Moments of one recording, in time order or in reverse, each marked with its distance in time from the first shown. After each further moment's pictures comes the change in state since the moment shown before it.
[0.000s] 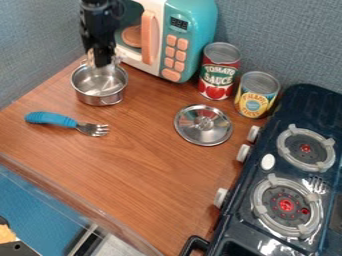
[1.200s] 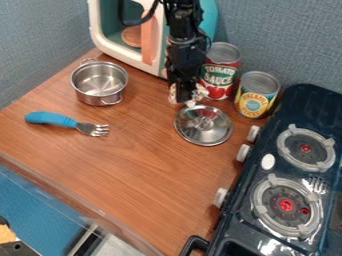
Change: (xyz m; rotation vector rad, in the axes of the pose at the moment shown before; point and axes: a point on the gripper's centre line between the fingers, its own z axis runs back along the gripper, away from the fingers) arm 0.085 -0.127 -0.031 -0.215 -0.035 -0.250
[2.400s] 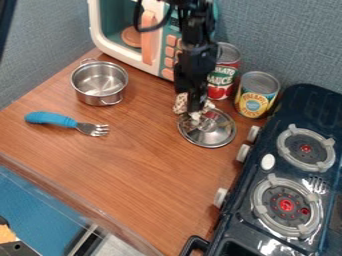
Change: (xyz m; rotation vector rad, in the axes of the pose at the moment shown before) arm 0.015 -0.010 0.004 -0.017 0.027 -0.048
